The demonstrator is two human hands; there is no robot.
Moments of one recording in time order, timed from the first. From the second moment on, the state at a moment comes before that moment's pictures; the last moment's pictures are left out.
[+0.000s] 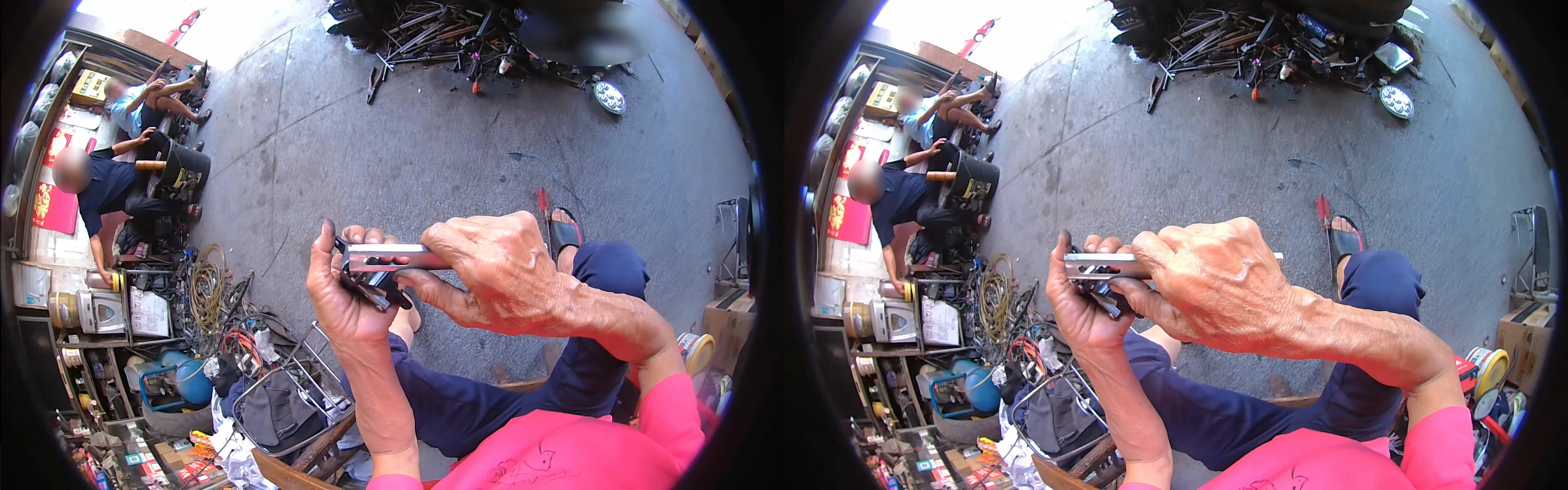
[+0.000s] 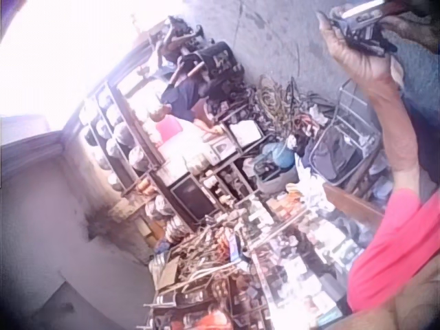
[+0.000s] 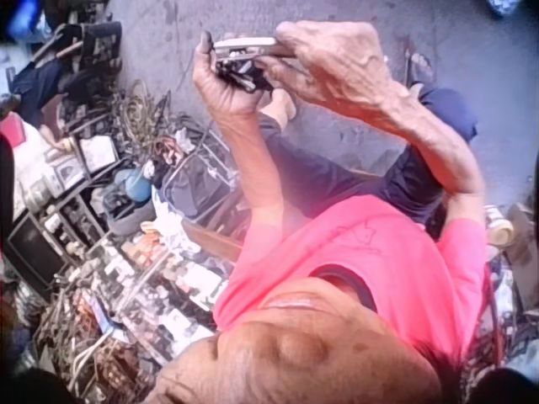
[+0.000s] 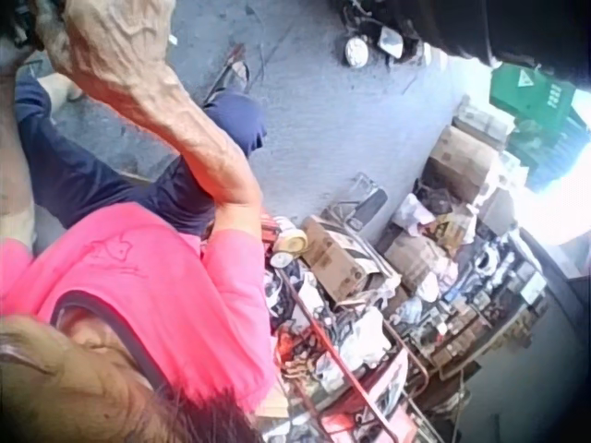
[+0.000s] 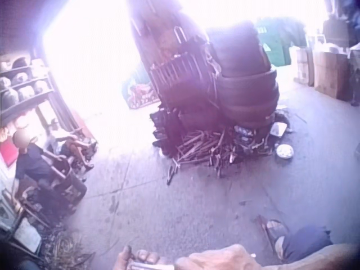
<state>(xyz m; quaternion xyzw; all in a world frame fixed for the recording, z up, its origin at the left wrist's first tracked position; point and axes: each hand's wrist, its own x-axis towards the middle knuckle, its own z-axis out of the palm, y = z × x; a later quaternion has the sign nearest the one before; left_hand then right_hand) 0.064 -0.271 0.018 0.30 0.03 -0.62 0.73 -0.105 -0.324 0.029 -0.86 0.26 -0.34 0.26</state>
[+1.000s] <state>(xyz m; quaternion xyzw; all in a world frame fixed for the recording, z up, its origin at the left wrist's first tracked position) 0.056 -0.274 0.023 0.21 -0.23 -0.55 0.77 -0.114 -0.320 0.022 -0.87 0.23 -0.34 0.28</state>
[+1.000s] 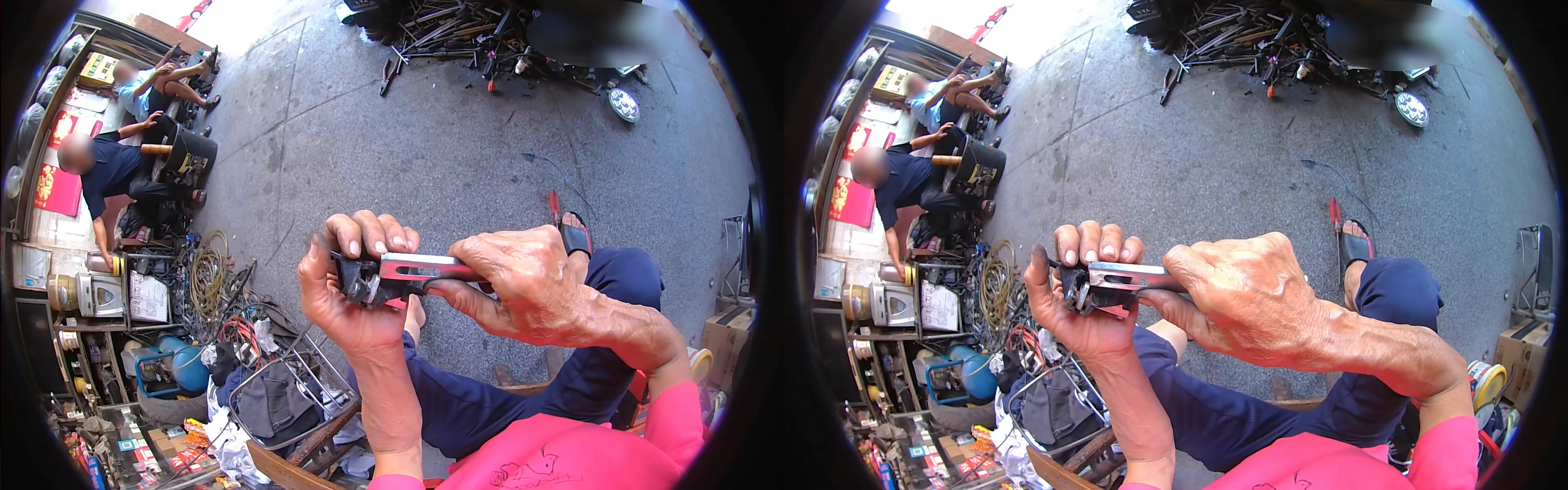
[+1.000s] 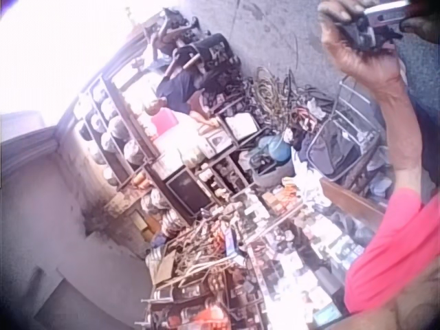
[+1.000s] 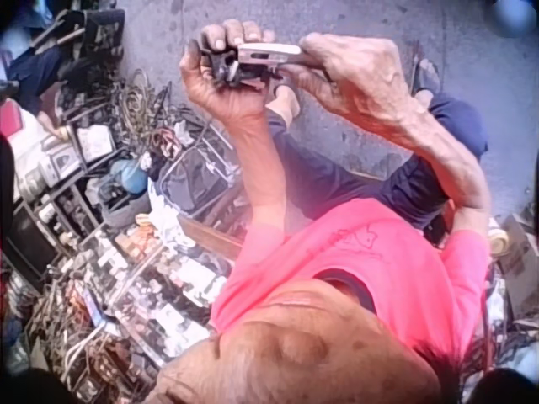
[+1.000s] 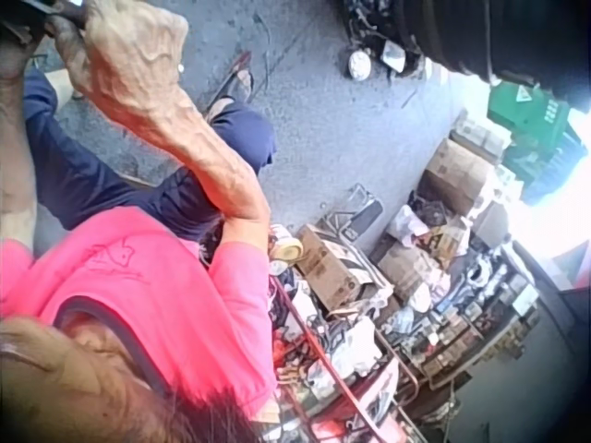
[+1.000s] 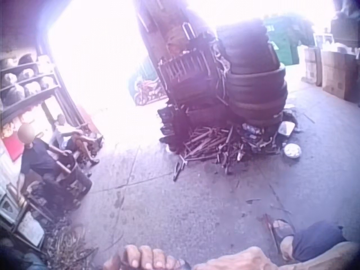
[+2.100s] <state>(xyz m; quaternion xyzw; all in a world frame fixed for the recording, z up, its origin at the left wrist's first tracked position) 0.039 -0.269 0.013 0.23 -0.17 -0.55 0.79 -0.107 -0.305 0.022 -0.84 0.26 -0.35 0.33</state>
